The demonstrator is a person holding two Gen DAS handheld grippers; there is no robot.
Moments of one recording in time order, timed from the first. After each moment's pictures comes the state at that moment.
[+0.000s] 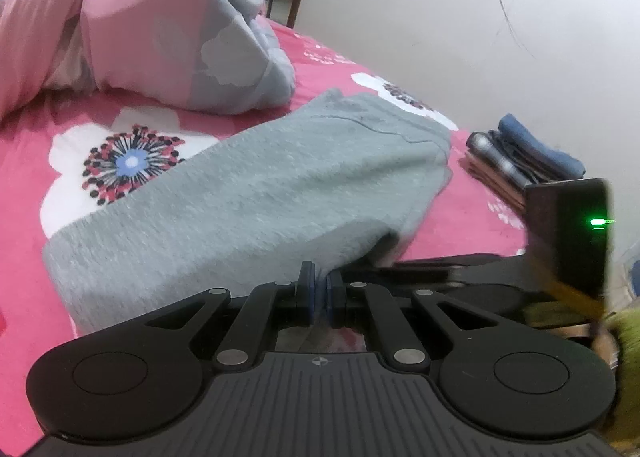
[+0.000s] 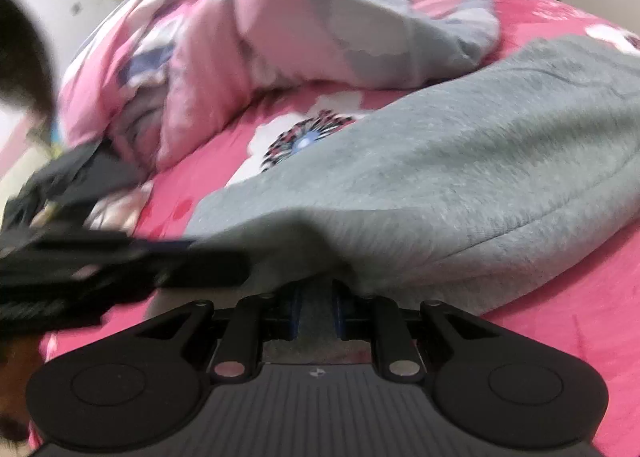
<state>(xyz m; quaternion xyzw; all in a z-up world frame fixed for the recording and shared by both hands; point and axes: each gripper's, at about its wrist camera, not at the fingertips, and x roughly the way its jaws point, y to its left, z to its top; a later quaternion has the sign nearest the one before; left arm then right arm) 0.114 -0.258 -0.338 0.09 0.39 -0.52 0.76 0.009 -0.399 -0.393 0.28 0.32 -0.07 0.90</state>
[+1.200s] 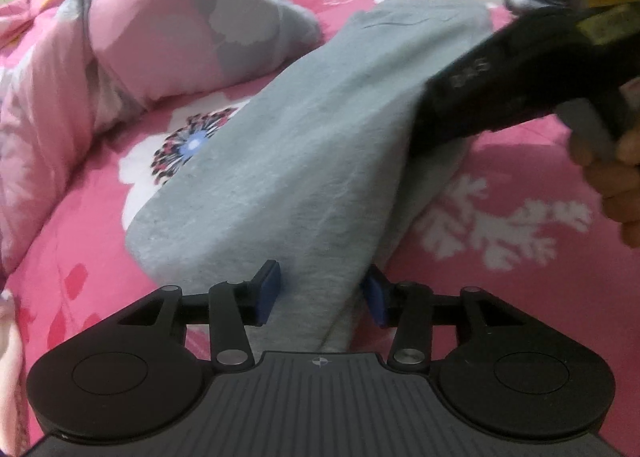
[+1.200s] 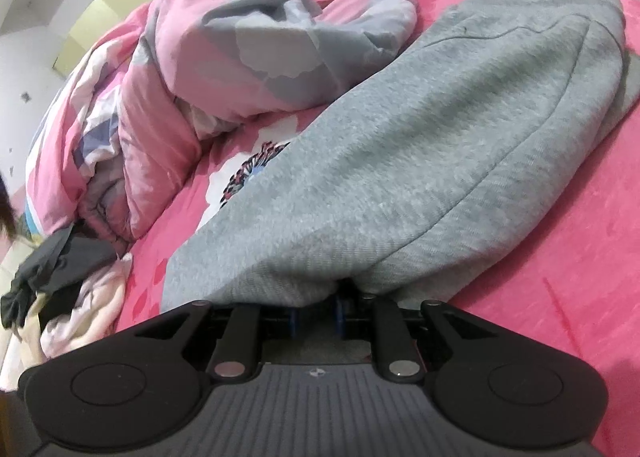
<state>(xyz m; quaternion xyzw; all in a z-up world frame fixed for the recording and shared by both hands) 0.072 -0.243 -0.388 0.32 0.31 -0.43 0.79 -0.005 -0.429 -0.408 0.37 0.29 -0.11 0.87</state>
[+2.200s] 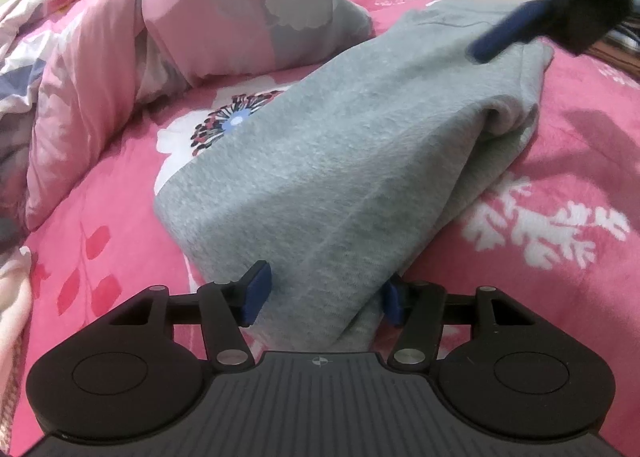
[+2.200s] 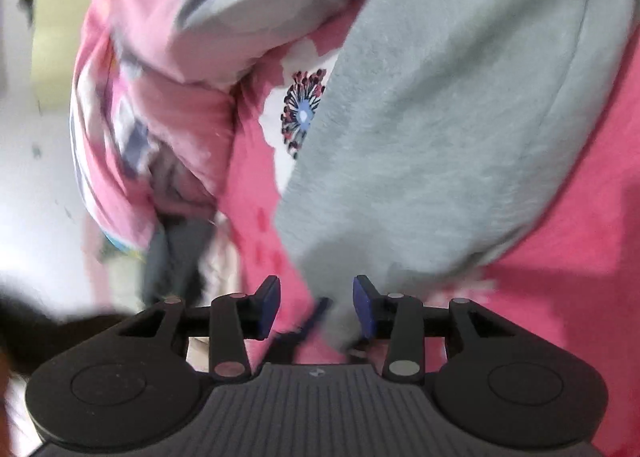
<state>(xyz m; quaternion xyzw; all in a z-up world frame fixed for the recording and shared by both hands) 0.070 -0.232 -0.398 0.29 0.30 -0.37 0.83 0.010 -0.488 -0.361 0.63 0.41 0.01 0.66</state>
